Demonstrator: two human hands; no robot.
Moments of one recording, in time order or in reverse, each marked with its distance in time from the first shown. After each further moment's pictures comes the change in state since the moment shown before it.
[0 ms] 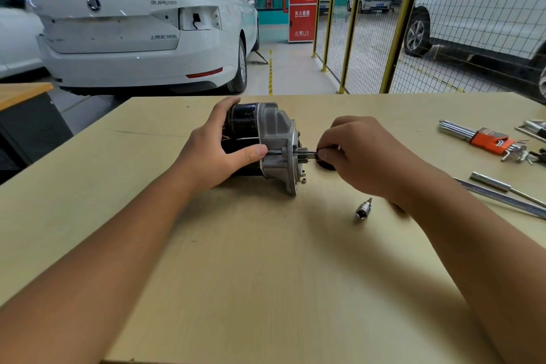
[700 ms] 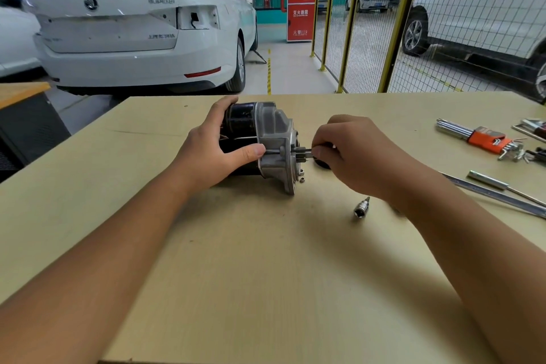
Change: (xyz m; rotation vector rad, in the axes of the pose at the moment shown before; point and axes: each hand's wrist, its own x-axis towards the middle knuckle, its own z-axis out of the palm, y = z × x) left_hand 0.001 0.000 0.001 -0.002 0.001 -0.001; right_hand 0.001 -0.002 0.003 0.067 0.018 0.003
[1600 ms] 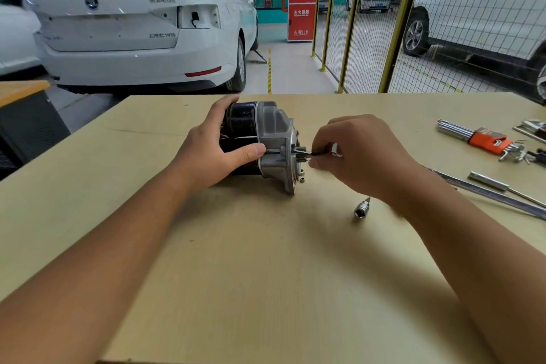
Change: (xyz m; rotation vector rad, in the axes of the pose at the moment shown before) left_hand 0.000 0.000 0.000 -0.003 -0.006 -0.006; right_hand -0.003 -0.002 -0.002 -0.071 0.047 -0.013
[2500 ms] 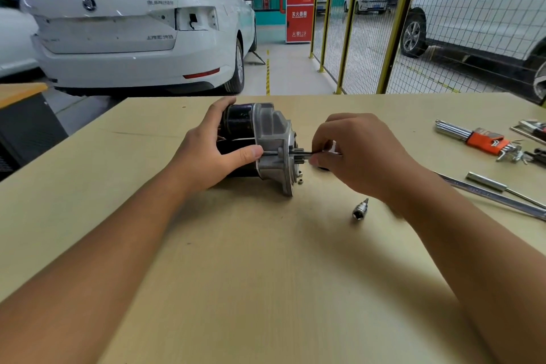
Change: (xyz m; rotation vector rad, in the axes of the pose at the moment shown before) left_hand 0.002 -0.003 -0.001 -0.004 0.014 0.000; right_hand 0.000 -0.002 -0.005 0.026 0.027 0.000
